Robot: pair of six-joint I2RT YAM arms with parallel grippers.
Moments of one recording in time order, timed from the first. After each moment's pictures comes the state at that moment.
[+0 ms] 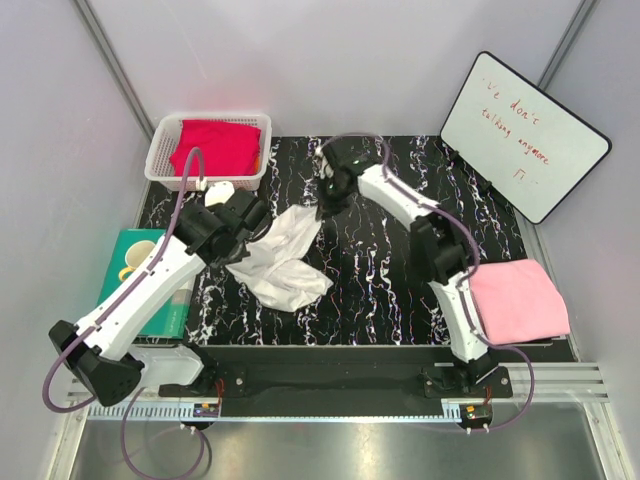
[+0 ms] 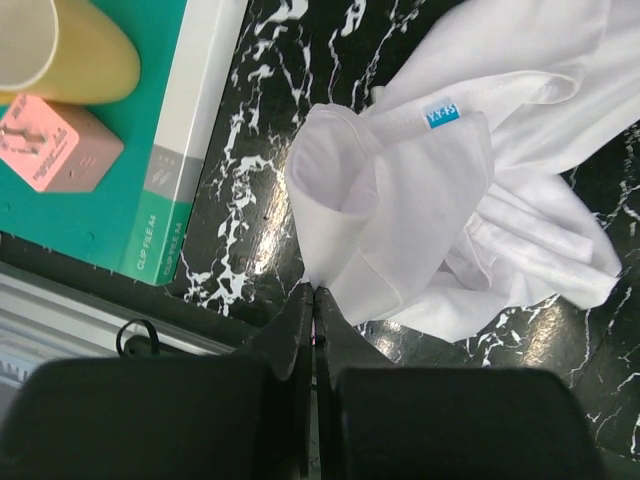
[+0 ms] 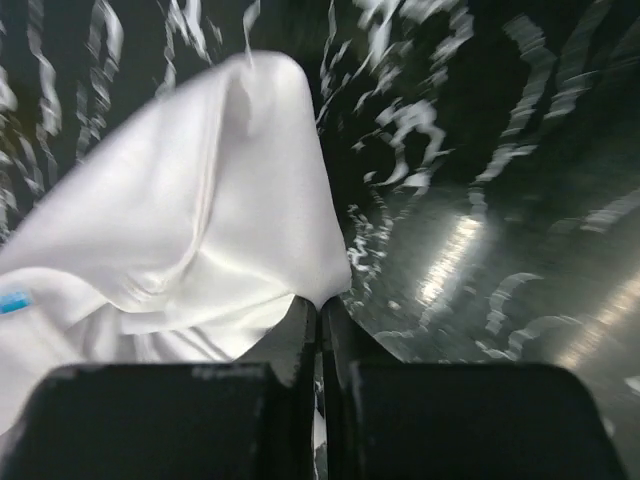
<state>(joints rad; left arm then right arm) -0.66 1.23 1.36 -1.36 -0.58 -0.84 0.58 2.34 2.08 -0.79 -0.28 0.37</state>
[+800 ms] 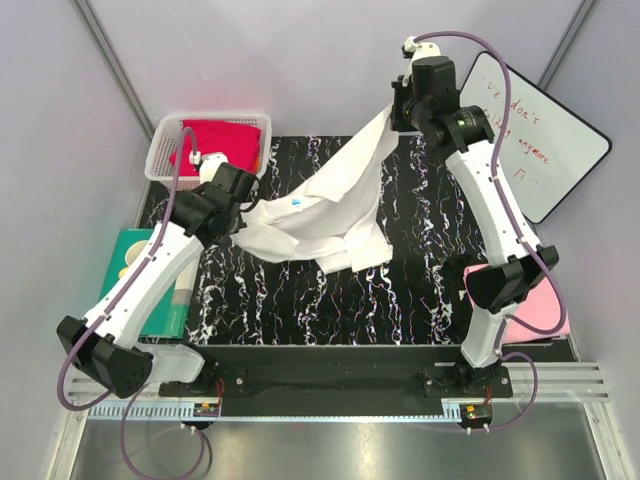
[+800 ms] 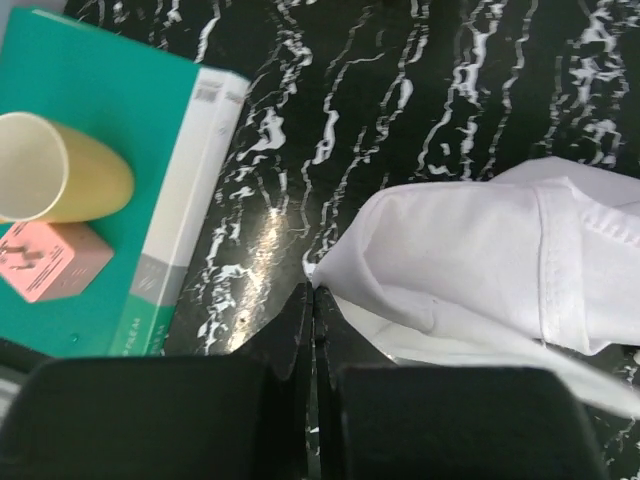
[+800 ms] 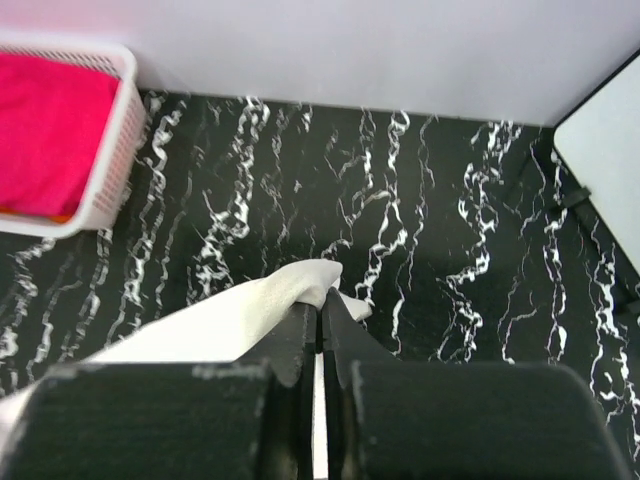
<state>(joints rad) -0.52 1.30 1.40 -1.10 -0.59 -0.63 0.39 1.85 2.26 -0.82 0.16 0.17</state>
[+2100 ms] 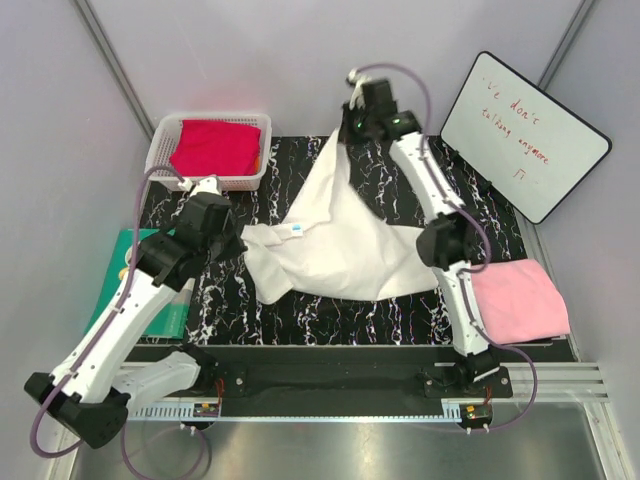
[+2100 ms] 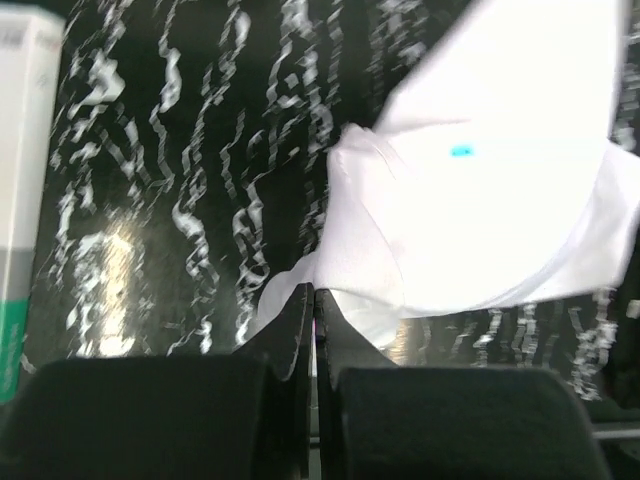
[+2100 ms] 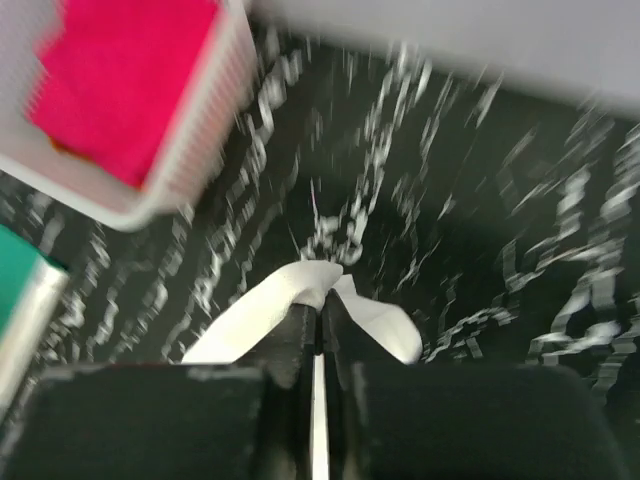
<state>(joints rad) -0.52 0.99 1.20 -0.95 -0.26 -0.65 0.40 2.37 2.69 -0.77 -0.18 0.21</state>
